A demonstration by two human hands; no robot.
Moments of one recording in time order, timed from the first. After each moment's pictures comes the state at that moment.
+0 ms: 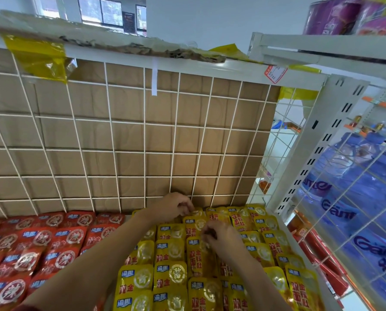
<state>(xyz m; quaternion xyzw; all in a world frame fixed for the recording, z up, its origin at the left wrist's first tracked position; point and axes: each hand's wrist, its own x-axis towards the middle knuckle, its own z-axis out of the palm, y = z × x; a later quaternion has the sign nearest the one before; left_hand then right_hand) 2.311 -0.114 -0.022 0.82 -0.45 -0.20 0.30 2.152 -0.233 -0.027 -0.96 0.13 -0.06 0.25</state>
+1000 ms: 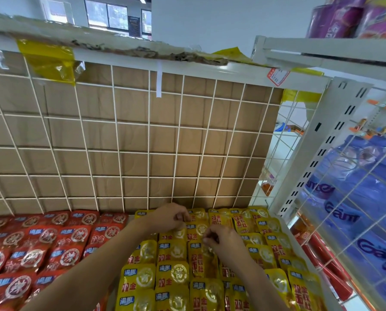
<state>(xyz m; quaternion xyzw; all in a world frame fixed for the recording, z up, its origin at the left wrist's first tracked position) 2.305 -0.094 -0.037 0.82 -0.47 -0.21 0.26 2.146 -0.233 -0.033 -0.95 0.13 -0.06 0.27</state>
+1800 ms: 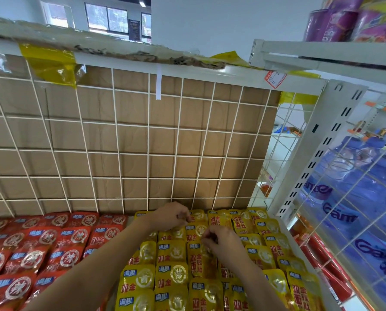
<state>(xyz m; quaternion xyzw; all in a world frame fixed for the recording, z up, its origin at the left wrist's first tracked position) 2.306 -0.105 -0.031 0.82 -0.49 -0.19 0.23 2.147 -0.231 -0.031 -0.95 0.13 -0.05 0.28</state>
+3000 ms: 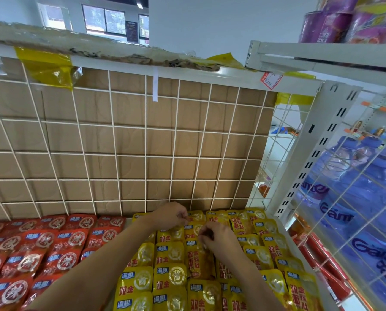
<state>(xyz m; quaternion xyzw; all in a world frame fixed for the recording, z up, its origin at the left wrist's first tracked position) 2.307 -0.112 -0.032 0.84 -0.45 -0.20 0.22 2.158 -0.231 -0.031 -0.95 0.14 -0.05 0.29</state>
